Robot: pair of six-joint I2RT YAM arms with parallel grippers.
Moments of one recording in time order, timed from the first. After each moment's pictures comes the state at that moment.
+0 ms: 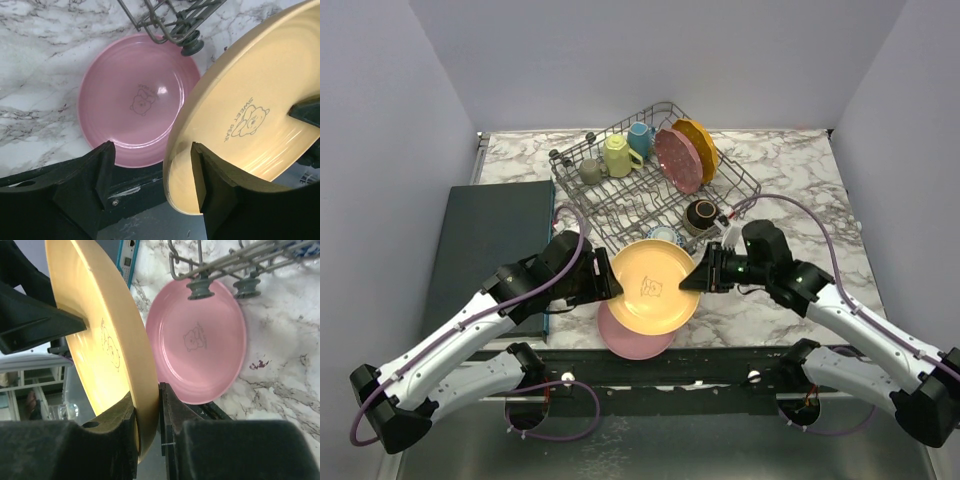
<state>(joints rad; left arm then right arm) -0.81 0.86 0.87 -0.86 -0.02 -0.89 0.67 0.94 0.67 -0.30 -0.47 0.74</state>
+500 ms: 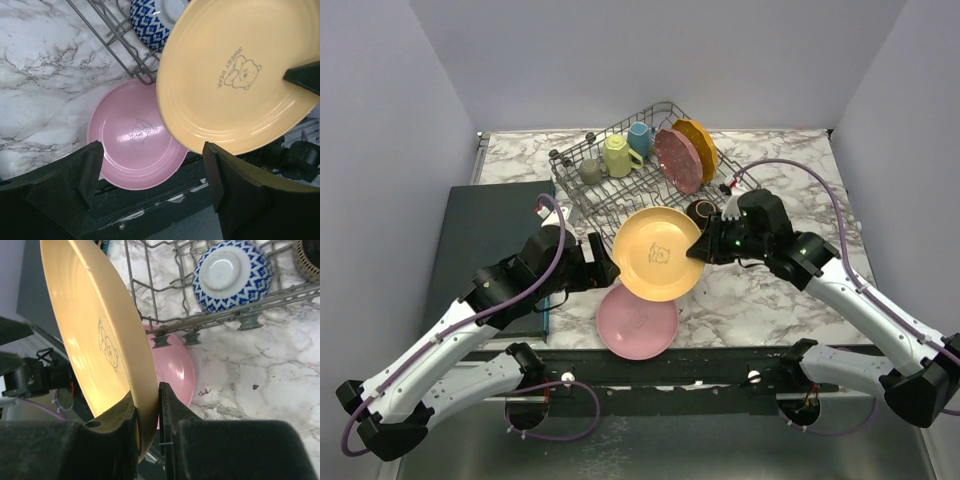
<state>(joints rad) -0.81 0.82 0.98 -0.85 -0.15 -0.79 0.67 1.06 1.00 -0.54 -0.21 0.55</state>
